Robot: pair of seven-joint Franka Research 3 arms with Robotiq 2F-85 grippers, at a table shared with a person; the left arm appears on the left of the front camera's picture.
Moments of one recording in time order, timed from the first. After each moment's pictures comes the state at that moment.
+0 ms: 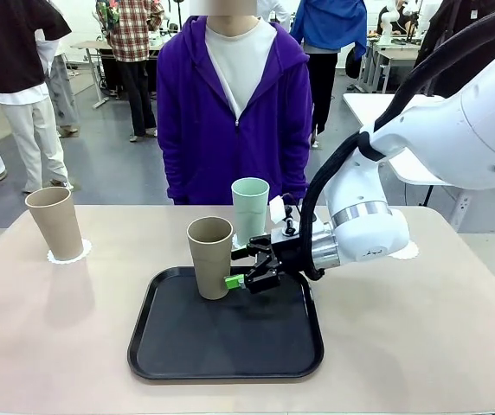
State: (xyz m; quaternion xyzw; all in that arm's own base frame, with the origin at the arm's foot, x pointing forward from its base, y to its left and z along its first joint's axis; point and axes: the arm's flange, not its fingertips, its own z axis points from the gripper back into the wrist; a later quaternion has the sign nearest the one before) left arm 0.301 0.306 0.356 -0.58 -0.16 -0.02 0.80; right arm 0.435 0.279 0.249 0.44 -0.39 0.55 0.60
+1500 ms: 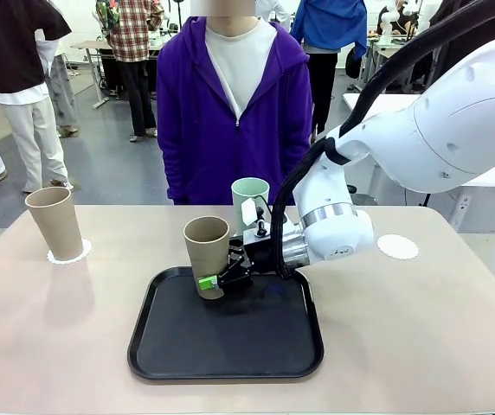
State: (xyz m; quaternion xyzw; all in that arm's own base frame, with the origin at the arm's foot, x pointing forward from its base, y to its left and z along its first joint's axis) left arm 0.301 0.306 0.356 -0.58 -0.16 -0.02 0.80; right arm 0.450 0.332 0.237 0.46 -0.39 0.56 0.57
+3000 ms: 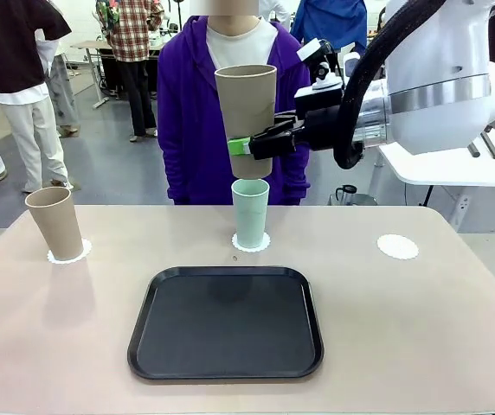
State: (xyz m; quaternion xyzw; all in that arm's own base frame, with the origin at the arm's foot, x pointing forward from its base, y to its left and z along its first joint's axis) left arm 0.301 0.306 0.356 -0.58 -0.16 -0.02 0.80; right arm 0.397 0.257 0.521 0.39 -0.46 0.48 0.64
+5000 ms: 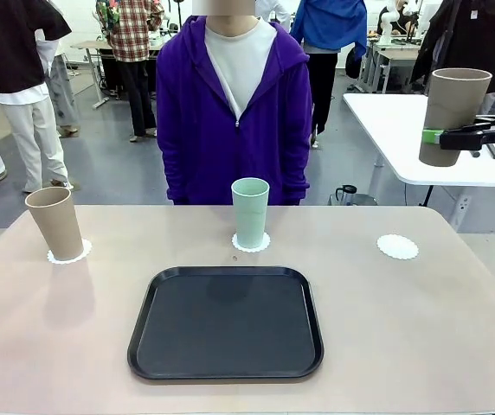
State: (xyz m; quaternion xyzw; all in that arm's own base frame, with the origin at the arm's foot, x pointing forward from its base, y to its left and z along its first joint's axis) left arm 0.301 0.306 0.355 -0.58 -0.16 -0.01 0.80; right arm 0.438 -0.068 0.492 0.23 -0.57 0.28 0.74
